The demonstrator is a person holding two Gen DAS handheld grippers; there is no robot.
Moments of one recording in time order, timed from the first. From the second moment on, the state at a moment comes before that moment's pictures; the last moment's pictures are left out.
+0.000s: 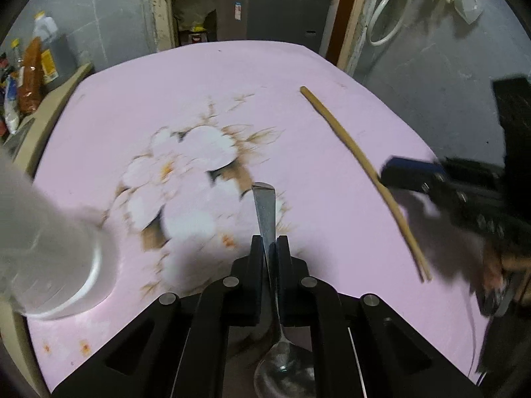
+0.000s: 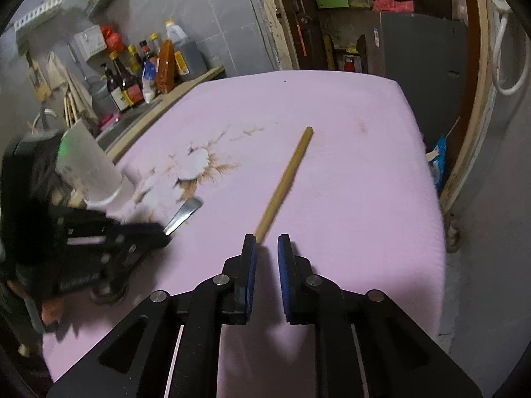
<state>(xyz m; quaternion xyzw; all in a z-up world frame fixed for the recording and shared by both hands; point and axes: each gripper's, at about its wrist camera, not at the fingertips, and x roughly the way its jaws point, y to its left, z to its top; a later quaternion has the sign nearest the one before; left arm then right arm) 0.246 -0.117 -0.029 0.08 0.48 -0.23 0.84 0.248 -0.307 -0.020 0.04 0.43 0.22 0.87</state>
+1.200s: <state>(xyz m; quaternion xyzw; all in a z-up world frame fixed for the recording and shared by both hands) 0.175 -0.071 0.011 0.00 0.34 -0.22 0.91 0.180 -0.277 0.026 0.12 0.26 0.22 0.93</state>
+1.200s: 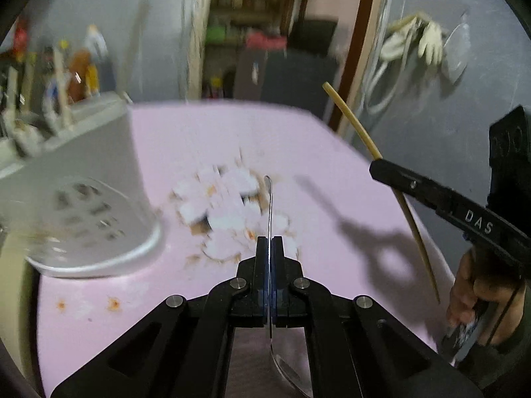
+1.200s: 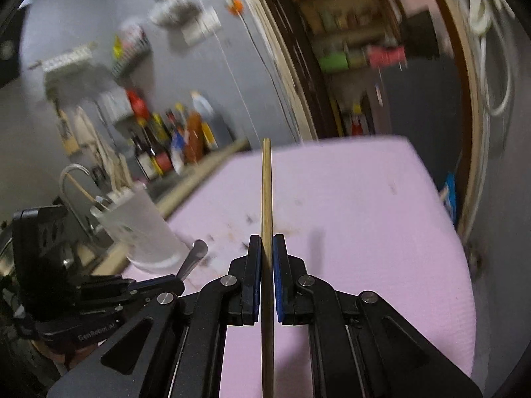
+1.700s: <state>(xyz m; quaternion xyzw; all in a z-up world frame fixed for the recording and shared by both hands) 0.137 -0.027 0.066 -0.03 0.17 -0.16 0.97 0.149 -0.216 0.065 0.12 0.06 0.25 0.96</state>
